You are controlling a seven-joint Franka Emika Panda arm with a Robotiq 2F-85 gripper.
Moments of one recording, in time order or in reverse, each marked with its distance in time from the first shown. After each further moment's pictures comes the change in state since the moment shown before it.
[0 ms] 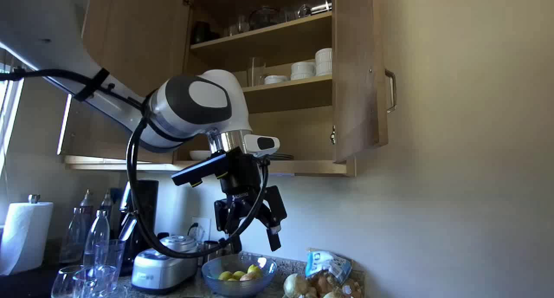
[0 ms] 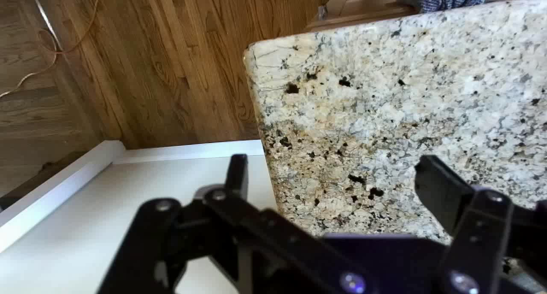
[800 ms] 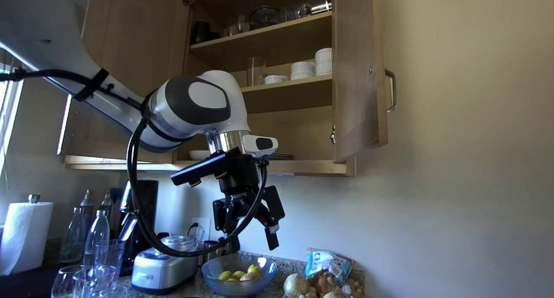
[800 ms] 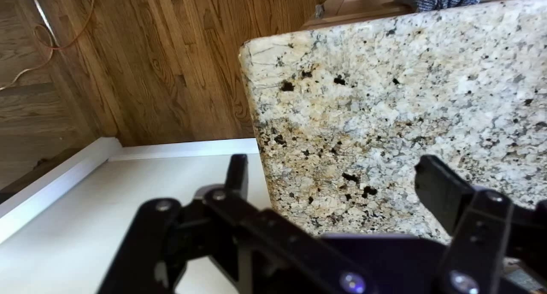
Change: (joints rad) arm 0.012 0.001 0.005 0.000 0.004 0.000 -0.001
